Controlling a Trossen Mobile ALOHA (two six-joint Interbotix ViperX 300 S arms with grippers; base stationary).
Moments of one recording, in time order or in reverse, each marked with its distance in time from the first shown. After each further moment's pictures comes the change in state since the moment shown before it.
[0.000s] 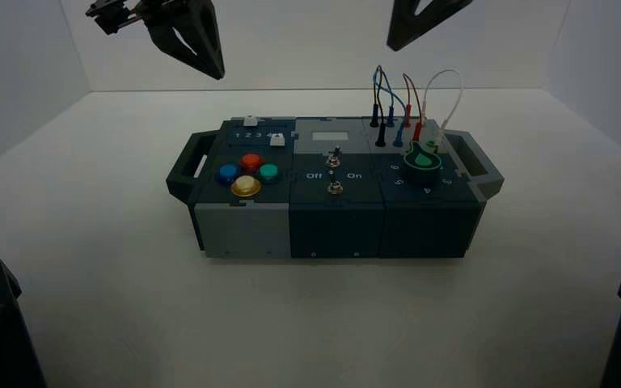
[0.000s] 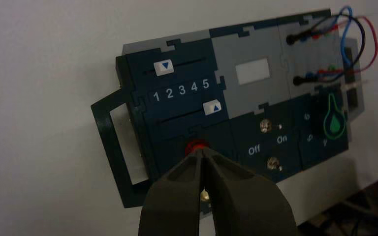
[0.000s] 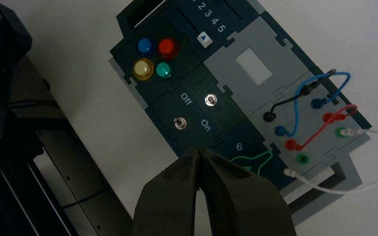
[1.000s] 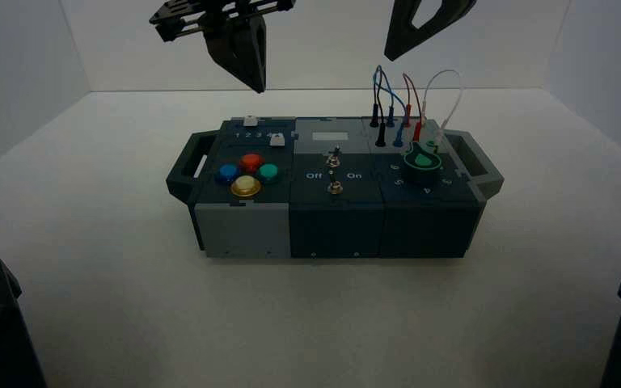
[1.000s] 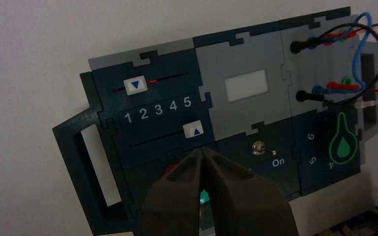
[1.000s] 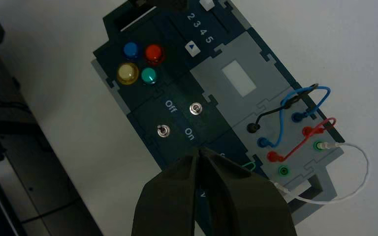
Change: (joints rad) left arm -0.143 0.198 -0.161 0.160 0.023 -0.224; right arm 0.043 -0.046 0.089 -0.077 -0.160 -0.028
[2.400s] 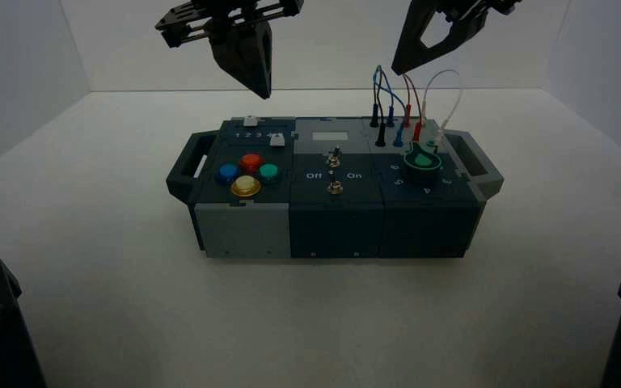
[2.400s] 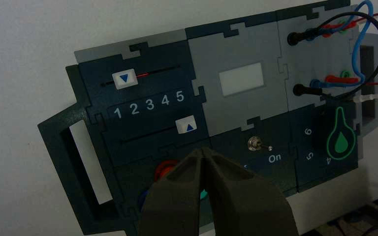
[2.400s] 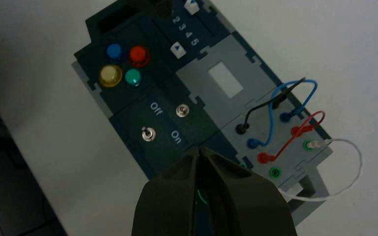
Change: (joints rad) left arm -0.017 0.011 0.000 -0.017 0.000 0.002; right arm 0.000 -0.055 0.126 0.020 -0.193 -0.028
